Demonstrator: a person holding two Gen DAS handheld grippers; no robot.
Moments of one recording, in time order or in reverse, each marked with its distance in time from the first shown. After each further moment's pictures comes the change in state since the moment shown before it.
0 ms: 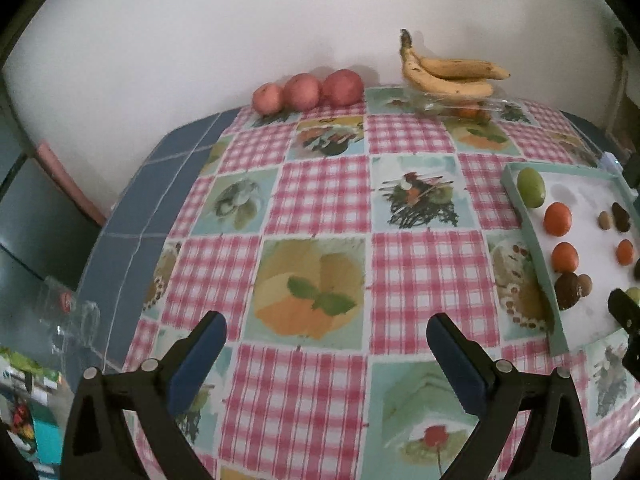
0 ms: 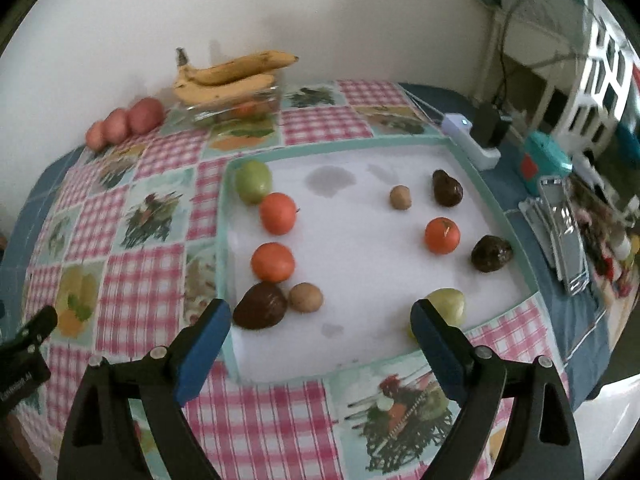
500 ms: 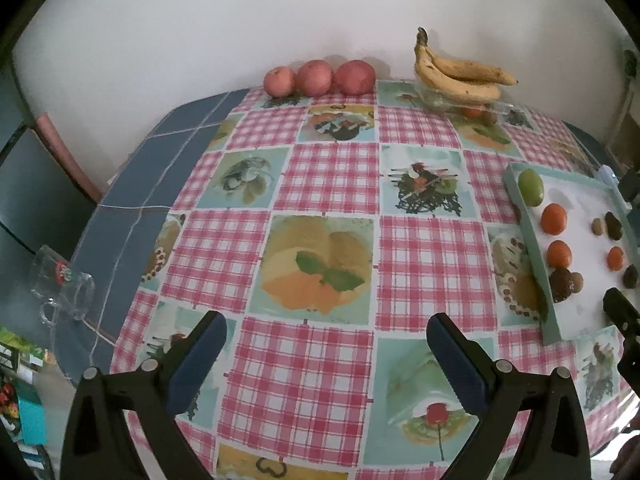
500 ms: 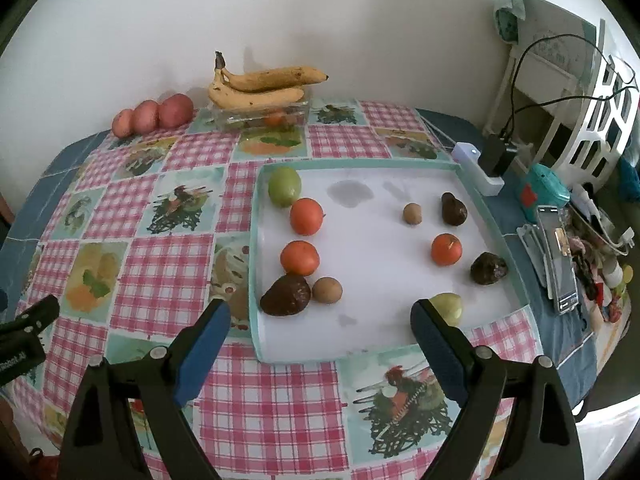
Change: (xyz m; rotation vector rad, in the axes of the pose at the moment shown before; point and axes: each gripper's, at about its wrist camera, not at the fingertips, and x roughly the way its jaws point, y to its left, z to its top) left arm -0.004 0.017 -0.011 -0.055 0.037 -0.049; right arm -0.024 0.018 -0.009 -0.061 -0.060 0.022
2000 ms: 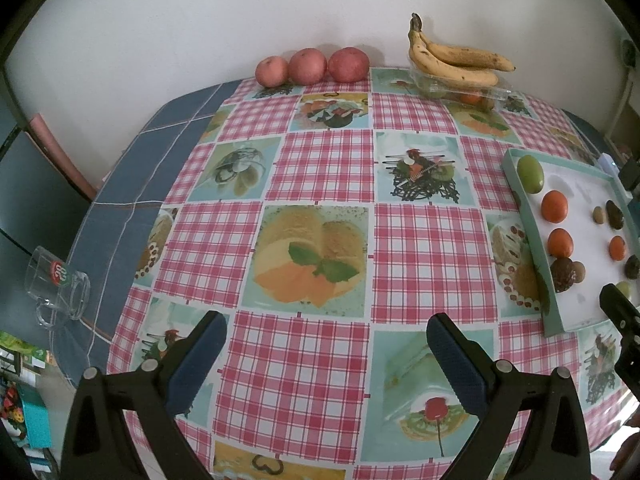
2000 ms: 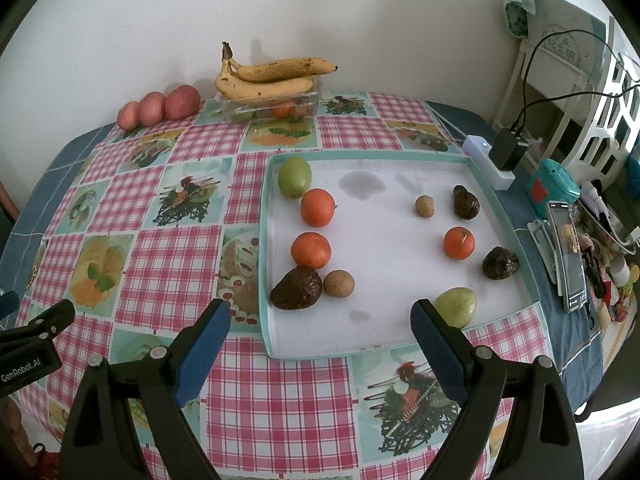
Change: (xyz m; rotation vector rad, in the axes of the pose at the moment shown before) left arm 0.007 -0.004 -0.001 0.017 0.033 -0.002; right arm 0.006 0.005 -0.002 -0.001 0.026 0.007
